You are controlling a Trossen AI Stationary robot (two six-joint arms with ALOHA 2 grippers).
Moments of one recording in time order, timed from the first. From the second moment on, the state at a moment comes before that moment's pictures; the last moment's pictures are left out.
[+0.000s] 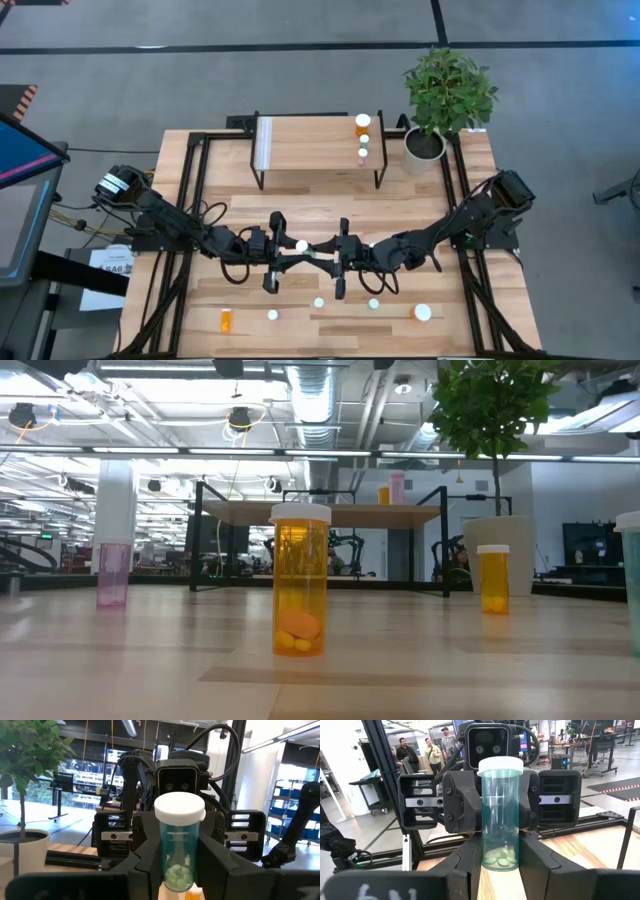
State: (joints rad) left arm -0.45 1.47 0.64 1.10 -0.43 -0.04; right arm 0.43 1.69 1.05 0.68 0.52 0.17
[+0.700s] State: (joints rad) left arm -0.45 1.47 0.64 1.05 -0.46 -0.04; right arm 0.45 1.67 1.05 0.51 0.52 0.21
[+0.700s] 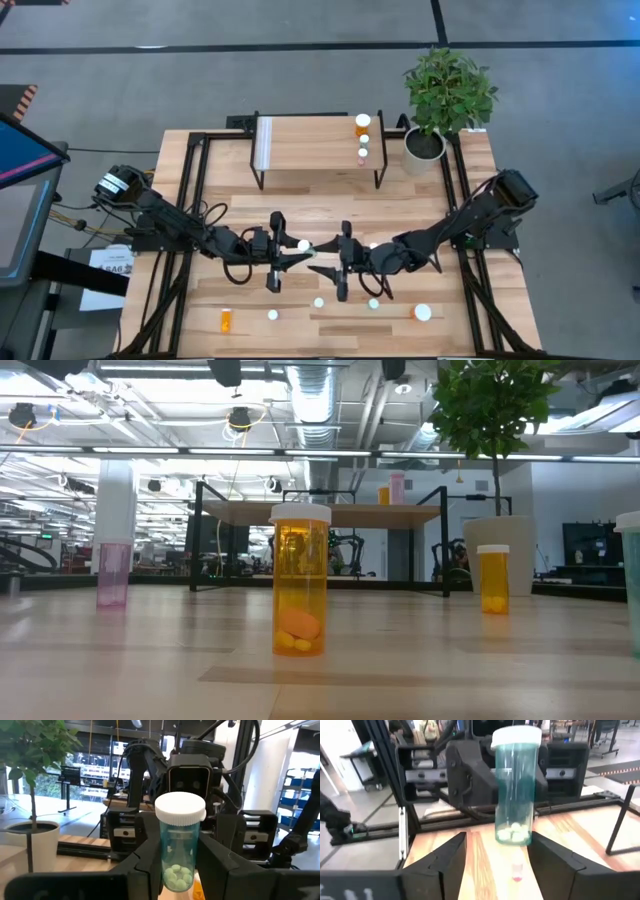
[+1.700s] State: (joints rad) left arm -0.46 1.38 0.64 0.68 -0.43 -0.14; right arm 0.46 1.57 1.05 0.36 0.55 0.26
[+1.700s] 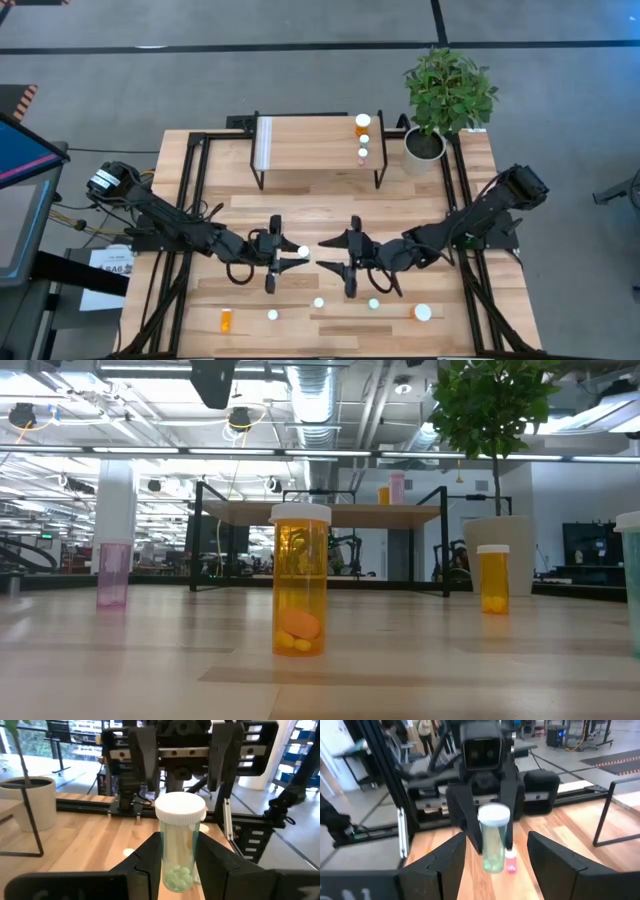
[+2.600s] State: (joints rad) left arm -0.44 1.50 0.68 0.82 -0.30 -0.15; right arm 0.45 1.59 1.05 0.40 0.49 0.26
